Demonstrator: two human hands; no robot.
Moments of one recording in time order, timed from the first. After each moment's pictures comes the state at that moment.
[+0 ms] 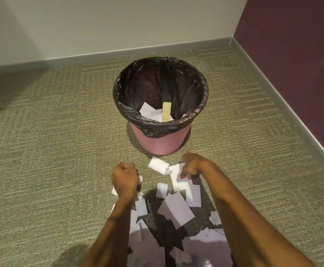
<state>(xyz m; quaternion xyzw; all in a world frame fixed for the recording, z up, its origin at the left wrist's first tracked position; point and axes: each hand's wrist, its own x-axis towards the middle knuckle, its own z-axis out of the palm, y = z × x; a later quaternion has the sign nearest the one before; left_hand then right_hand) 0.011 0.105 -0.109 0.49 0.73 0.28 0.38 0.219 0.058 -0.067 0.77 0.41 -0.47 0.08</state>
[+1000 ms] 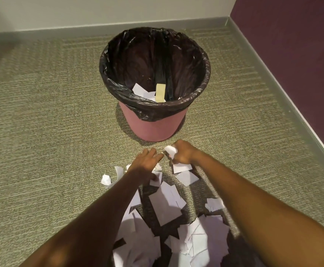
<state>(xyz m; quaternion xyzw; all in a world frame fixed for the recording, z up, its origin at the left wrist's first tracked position) 0.034 0.121 -0.204 0.96 0.24 -0.05 0.16 0.215 0.066 -0.131 0.80 0.45 -0.40 0.00</state>
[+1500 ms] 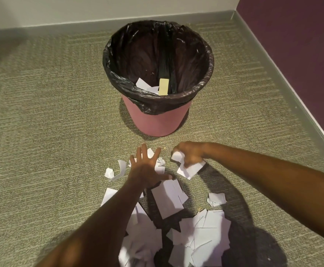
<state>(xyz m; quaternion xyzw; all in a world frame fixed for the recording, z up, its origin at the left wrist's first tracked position) 0.026 0.086 -0.187 0.90 0.40 -0.09 0.16 0.228 0.054 -0.114 0.65 0.61 -0.43 0.15</state>
